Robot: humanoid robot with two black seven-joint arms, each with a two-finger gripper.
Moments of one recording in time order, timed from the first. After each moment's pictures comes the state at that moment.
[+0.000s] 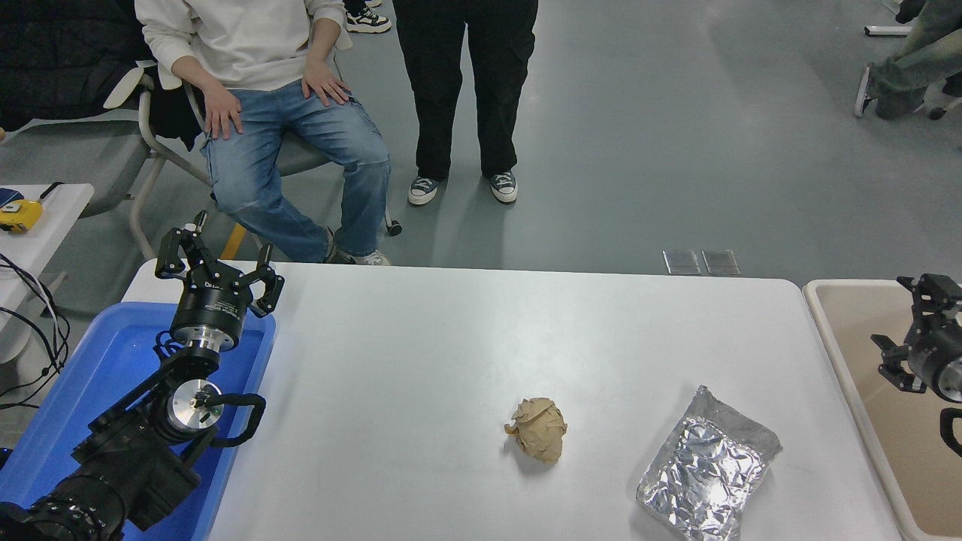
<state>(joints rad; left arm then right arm) -0.54 0.24 -1.03 -0.52 0.17 -0.43 -0.61 0.76 -0.47 0.21 0.08 0.11 0.48 0.29</state>
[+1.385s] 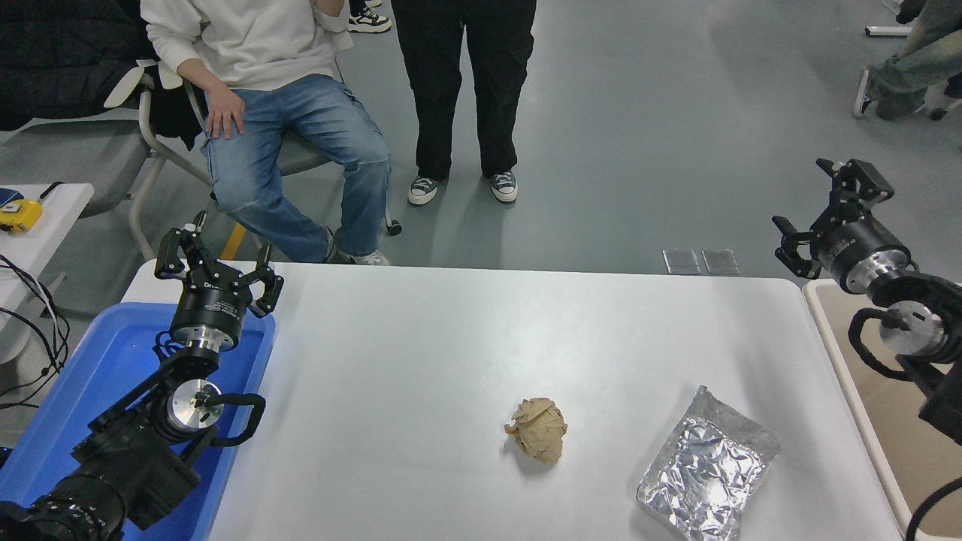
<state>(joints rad) -0.54 0.24 -1.02 -0.52 0.17 -0.43 -0.61 0.87 -0.44 0.43 0.49 0.07 0.17 0.40</state>
